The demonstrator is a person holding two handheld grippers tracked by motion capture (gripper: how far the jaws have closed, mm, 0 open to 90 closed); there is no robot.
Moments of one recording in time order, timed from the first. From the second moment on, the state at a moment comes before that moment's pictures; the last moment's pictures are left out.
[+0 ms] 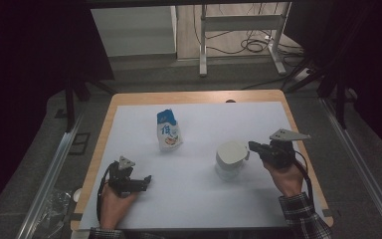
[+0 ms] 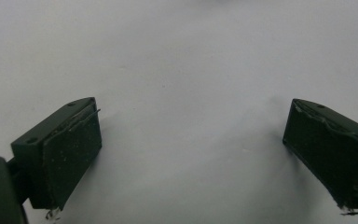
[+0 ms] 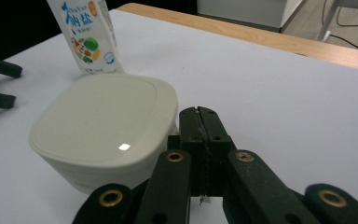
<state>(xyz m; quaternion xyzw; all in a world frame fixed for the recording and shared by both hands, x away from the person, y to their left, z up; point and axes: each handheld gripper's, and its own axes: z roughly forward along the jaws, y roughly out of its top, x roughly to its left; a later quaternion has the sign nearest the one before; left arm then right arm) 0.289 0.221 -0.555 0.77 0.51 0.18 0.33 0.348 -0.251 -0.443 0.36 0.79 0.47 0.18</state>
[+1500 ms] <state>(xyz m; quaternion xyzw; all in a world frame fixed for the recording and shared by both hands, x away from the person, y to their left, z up) 0.289 0.221 -0.555 0.77 0.51 0.18 0.33 0.354 -0.239 -0.441 0.35 0.79 0.47 0.18</state>
